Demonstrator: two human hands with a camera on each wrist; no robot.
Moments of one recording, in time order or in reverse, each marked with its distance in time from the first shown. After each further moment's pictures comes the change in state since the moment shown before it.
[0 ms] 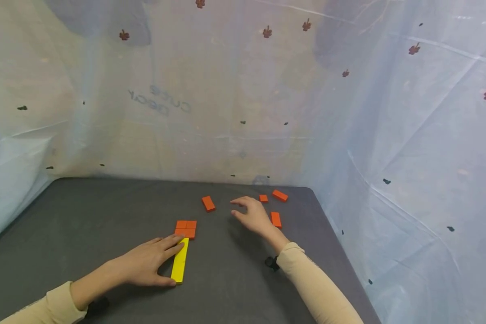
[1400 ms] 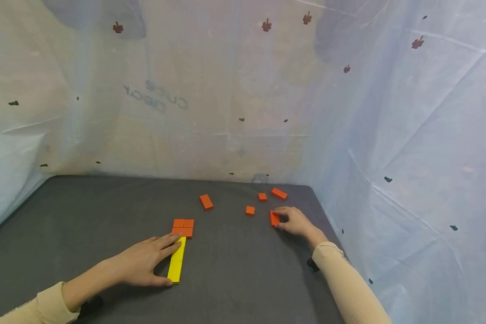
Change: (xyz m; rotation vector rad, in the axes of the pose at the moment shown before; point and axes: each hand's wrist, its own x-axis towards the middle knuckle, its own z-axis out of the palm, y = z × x) left_hand 0.001 0.002 -0.003 -0.015 0.004 -0.012; right_hand -0.046 0.128 -0.064 -0.227 -0.258 0.083
